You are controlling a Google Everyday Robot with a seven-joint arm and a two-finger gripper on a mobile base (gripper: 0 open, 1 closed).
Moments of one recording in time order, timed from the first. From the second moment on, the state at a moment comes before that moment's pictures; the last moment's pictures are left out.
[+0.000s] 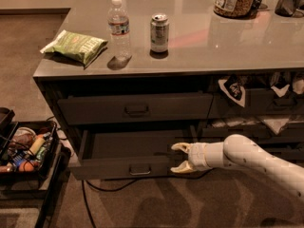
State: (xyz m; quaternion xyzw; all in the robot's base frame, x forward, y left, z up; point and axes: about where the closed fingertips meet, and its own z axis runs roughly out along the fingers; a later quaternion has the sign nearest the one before) arm 0.540 -0.108 0.512 -0.66 0.62 0.14 0.40
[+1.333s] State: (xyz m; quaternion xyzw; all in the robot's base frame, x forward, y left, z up) arm 0.579 -0.072 0.469 -0.70 0.58 0.11 0.40
